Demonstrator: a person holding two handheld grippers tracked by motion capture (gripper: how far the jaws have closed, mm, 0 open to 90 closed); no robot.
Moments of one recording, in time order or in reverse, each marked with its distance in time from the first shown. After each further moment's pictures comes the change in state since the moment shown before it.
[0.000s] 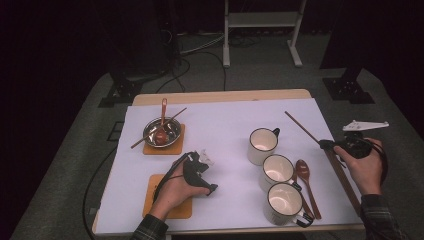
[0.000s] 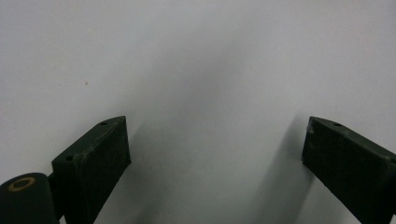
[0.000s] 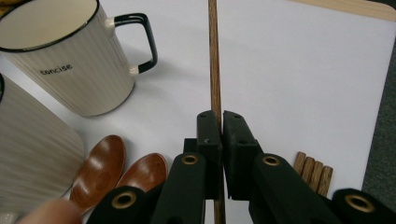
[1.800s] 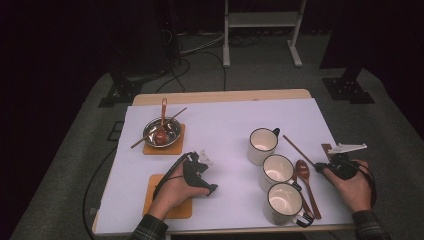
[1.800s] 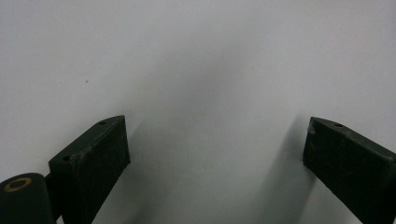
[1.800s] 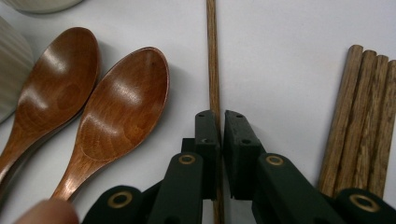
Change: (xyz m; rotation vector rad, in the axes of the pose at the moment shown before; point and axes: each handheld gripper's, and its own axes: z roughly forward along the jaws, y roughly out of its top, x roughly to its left) left arm 0.000 -0.002 0.001 -0.010 0.008 -0.017; right arm 0.024 -0.059 0.032 0.182 -0.106 -0.005
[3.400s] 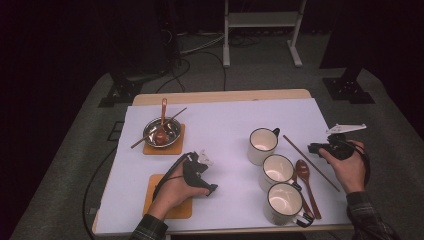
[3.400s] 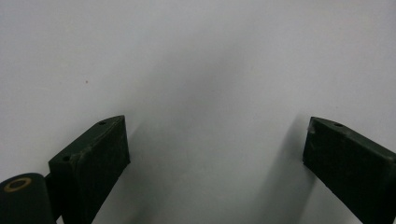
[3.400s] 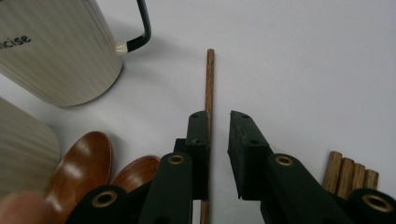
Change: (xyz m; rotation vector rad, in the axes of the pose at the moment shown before) left arm 0.000 -0.001 0.000 -0.011 -0.001 -0.001; right arm -0.013 0.051 -0.001 -0.112 0.071 0.000
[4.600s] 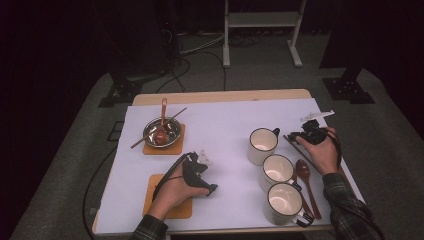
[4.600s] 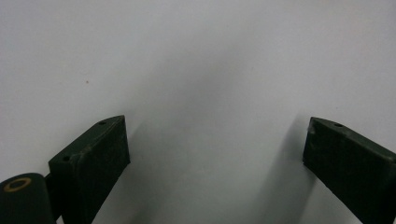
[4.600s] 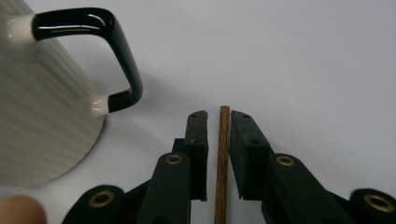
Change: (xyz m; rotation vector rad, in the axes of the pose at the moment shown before) left arm 0.000 -0.001 0.000 -0.006 -0.001 -0.003; right arm 0.006 0.043 0.065 0.032 0.015 -0.039
